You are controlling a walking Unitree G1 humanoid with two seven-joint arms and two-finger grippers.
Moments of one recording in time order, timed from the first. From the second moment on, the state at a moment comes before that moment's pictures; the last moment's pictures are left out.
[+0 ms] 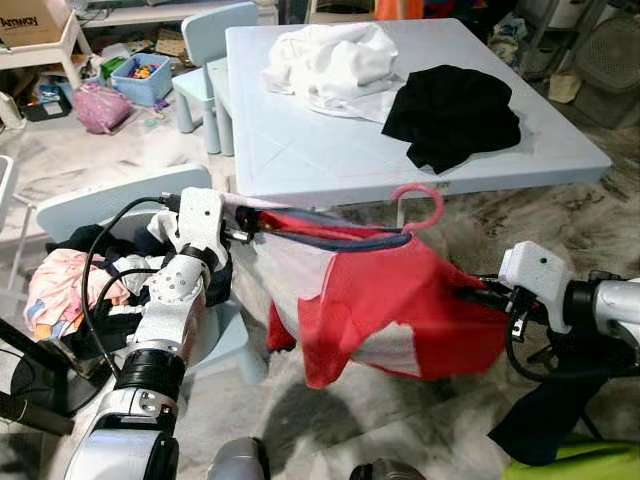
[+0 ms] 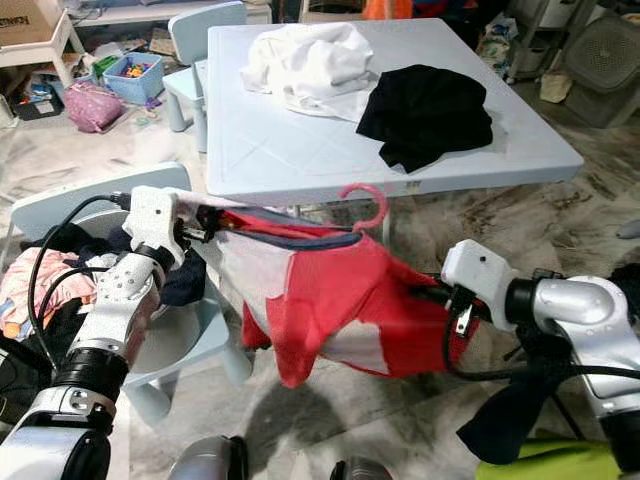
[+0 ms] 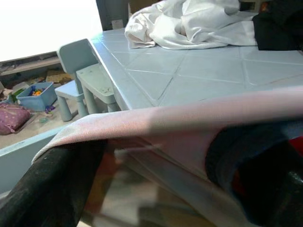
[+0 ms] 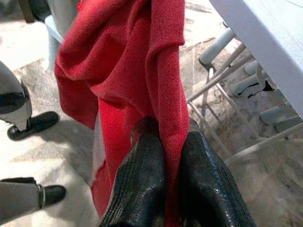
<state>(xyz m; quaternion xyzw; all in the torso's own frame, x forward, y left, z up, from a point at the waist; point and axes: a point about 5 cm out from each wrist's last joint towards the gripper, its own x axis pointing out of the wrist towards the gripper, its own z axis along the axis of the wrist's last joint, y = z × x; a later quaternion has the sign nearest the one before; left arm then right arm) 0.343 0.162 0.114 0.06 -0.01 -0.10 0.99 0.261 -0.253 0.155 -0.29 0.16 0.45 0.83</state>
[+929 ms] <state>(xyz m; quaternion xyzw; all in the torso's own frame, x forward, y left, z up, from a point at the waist) 0.334 0.156 0.092 -0.01 0.07 -0.12 0.99 0.258 -0.274 0.218 -0.22 0.14 0.50 0.83</state>
